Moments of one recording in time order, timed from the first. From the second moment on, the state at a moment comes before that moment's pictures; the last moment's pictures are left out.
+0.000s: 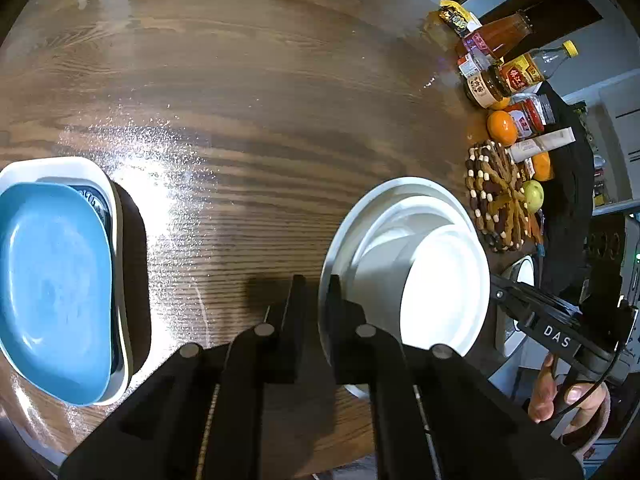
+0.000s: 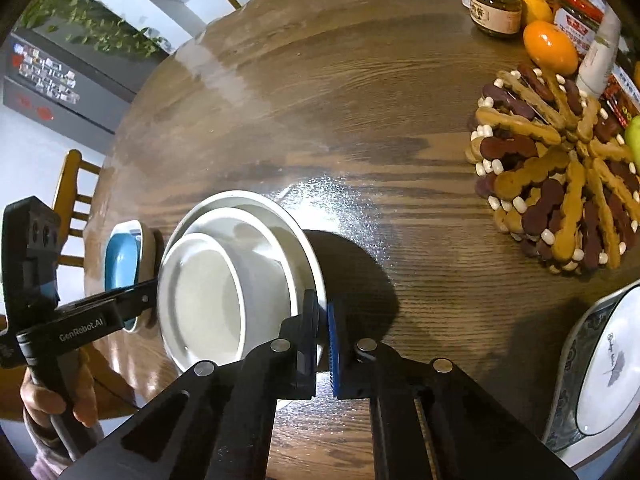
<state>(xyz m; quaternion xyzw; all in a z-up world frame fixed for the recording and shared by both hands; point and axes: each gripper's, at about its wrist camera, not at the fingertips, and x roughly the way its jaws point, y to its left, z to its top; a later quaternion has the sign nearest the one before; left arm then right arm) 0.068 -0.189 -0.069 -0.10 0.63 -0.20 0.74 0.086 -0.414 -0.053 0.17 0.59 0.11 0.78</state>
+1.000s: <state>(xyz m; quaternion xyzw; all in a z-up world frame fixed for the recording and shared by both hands) 0.053 -0.178 -0.031 -0.09 0.58 -0.17 0.79 0.084 -0.404 -0.020 0.15 0.56 0.14 0.80</state>
